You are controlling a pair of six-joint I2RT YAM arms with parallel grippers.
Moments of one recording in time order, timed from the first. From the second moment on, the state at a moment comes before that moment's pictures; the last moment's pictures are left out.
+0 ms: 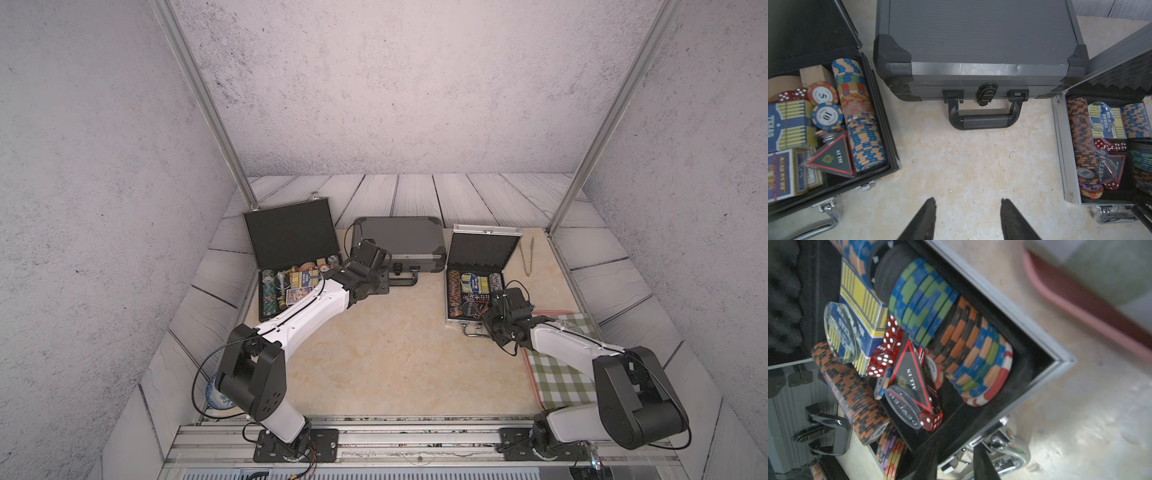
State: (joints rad) left arm -0.57 1.59 1.28 -0.55 -0.17 -0.45; right arm 0.29 1.37 0.60 -0.22 -0.02 1.26
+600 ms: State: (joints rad) left arm -0.57 1.62 1.33 -0.55 -0.18 -0.45; right arm 0.48 1.29 0.57 -0.29 0.00 1.29
